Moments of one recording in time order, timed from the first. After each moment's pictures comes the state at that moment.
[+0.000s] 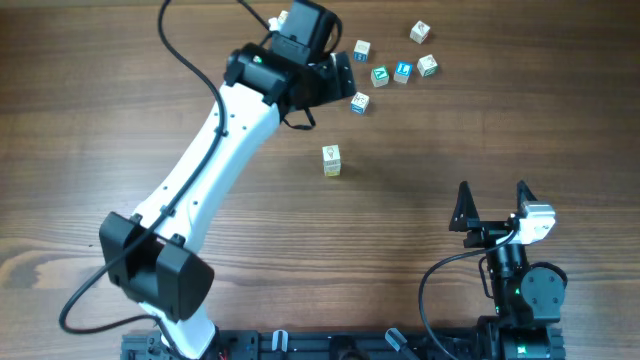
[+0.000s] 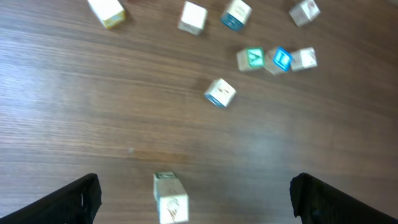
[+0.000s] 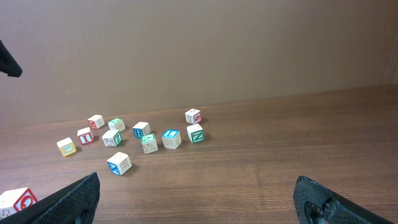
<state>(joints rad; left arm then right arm) -0.49 1.86 1.84 -1.01 -0.03 -0.69 0.00 0.02 0.01 0.00 -0.05 0.14</state>
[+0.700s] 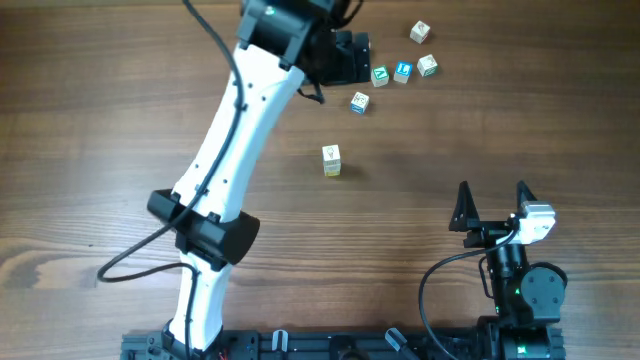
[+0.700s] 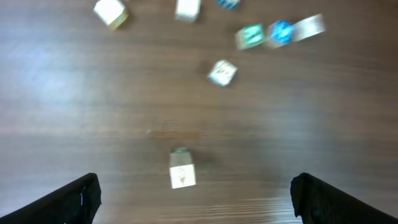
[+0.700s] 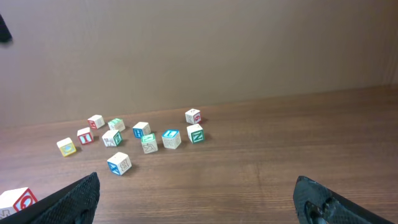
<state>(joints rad) -0.54 2.19 2.59 -1.57 -0.07 -0.59 0.00 0.02 0.01 0.00 -0.05 0.14</state>
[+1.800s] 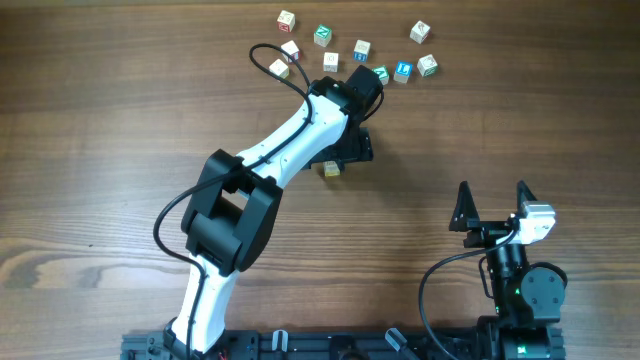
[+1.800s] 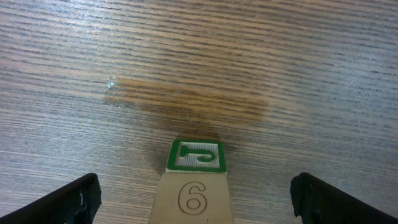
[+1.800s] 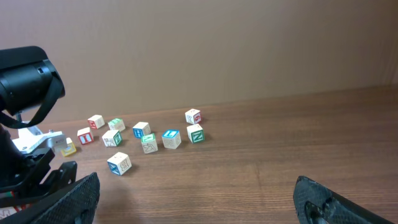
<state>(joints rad) -0.63 2.20 1.76 -1.08 -0.07 -0.75 0.00 0.02 0.01 0.00 -0.05 0.14</state>
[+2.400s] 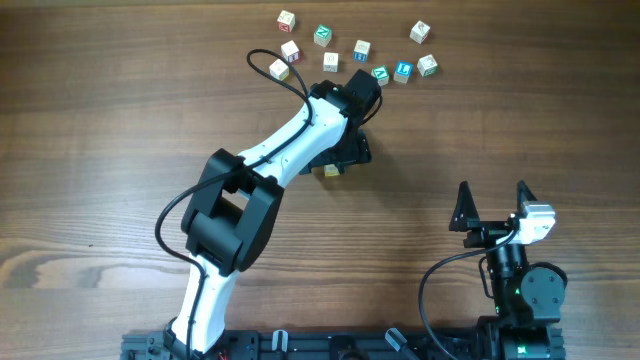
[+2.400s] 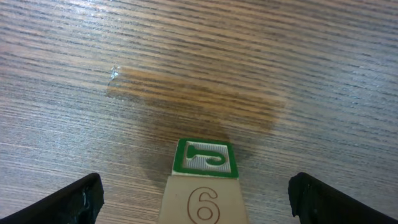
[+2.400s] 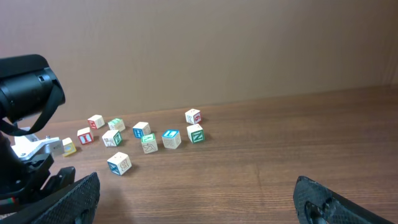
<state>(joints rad) -0.63 2.20 1.73 -1.06 -0.07 -0.81 0.00 0.02 0.01 0.00 -0.05 0.14</state>
